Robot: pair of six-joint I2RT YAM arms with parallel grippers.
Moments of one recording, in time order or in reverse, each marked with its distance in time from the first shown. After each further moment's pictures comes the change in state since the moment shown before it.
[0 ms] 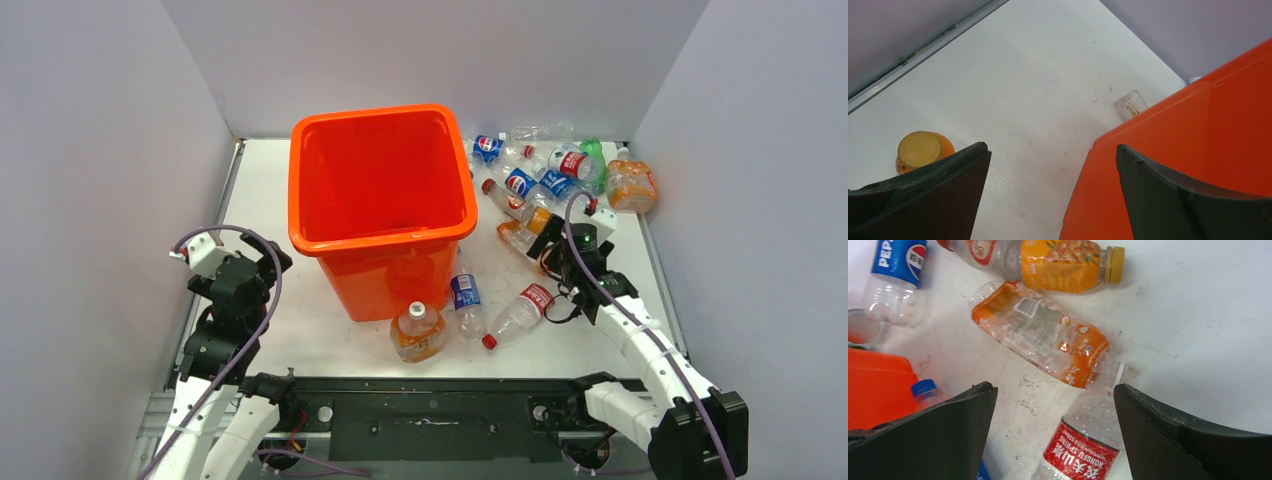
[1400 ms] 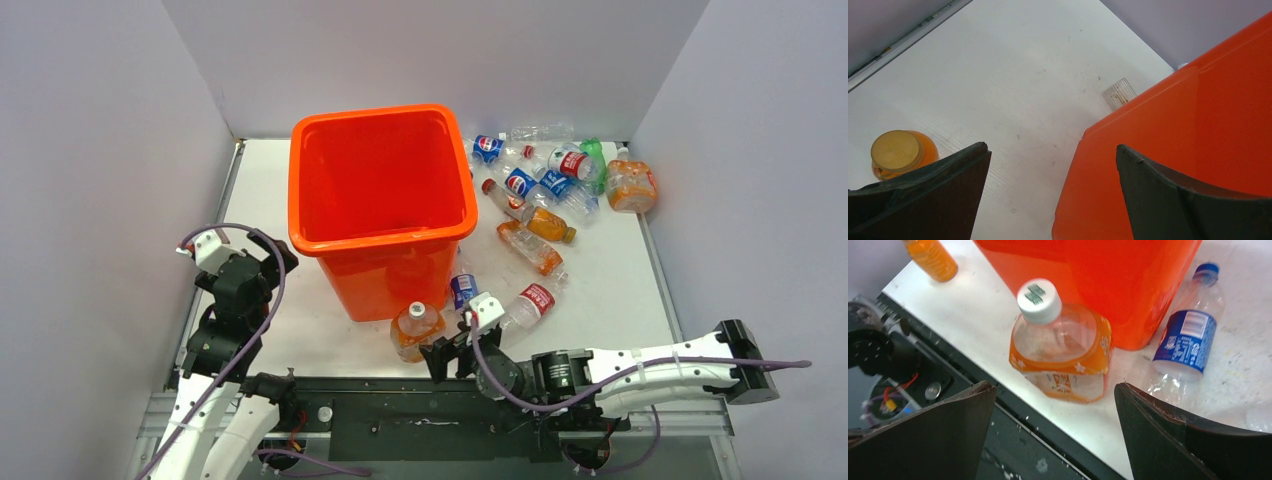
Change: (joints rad) left arm -0.001 0.010 -0.019 0.032 0.072 -0.003; right arm 1.335 -0.114 -0.074 0.100 0.480 0.049
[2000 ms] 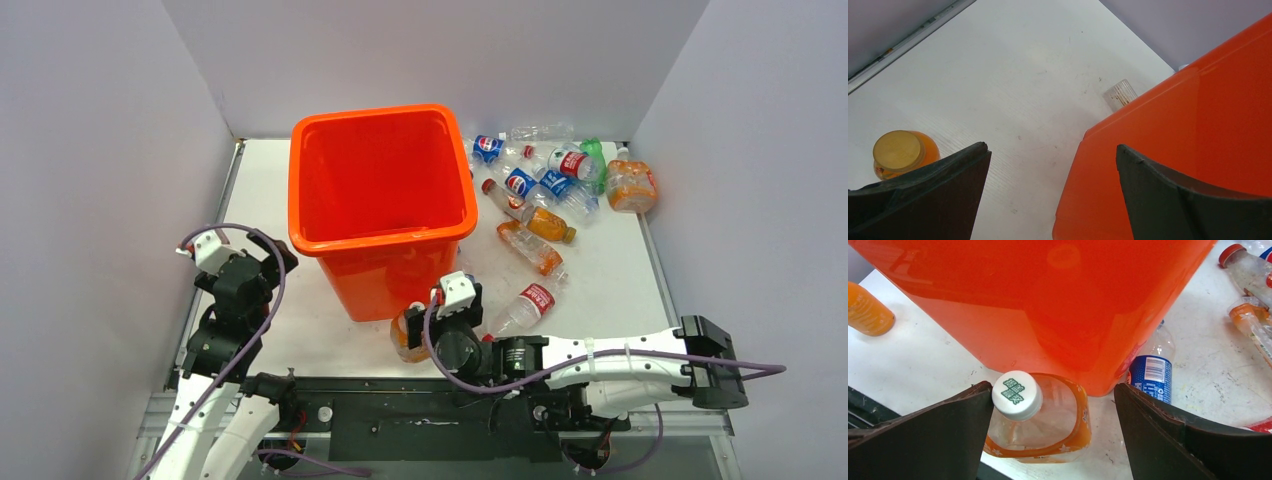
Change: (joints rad) left arm -0.007 0.001 0.000 0.000 -0.012 0.000; right arm -0.086 0.320 0.170 0.144 0.192 -0.136
